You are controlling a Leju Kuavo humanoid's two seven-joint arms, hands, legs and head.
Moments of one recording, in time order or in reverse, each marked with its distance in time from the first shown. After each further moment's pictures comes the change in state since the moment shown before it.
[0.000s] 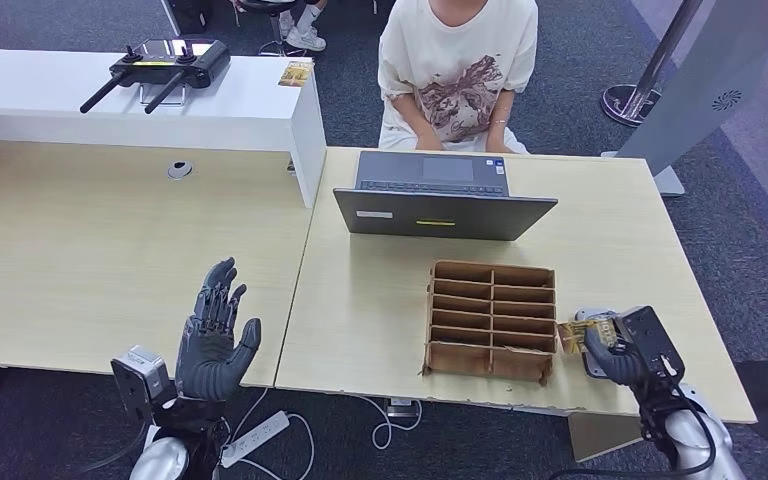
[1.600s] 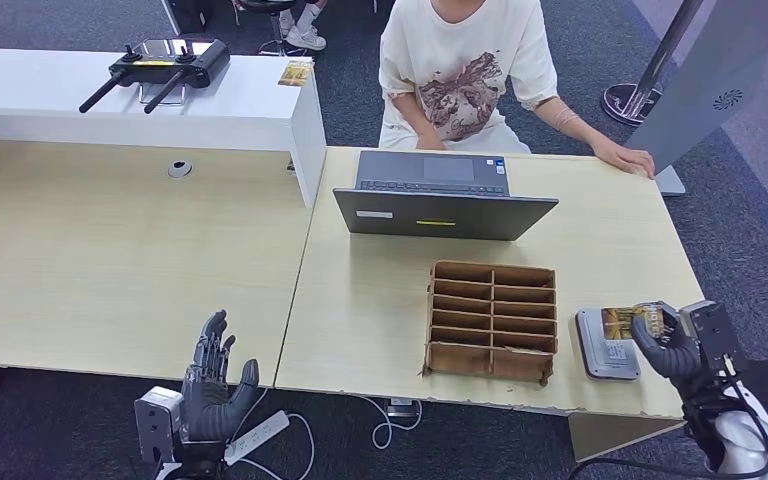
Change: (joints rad) left arm 0.093 -0.028 0.021 0.174 -0.014 0.138 -0.108; right arm -0.001 -0.059 -0.122 -0.015 -0.112 0.052 -0.066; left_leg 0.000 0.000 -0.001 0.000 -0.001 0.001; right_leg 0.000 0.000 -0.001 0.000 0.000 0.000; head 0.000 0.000
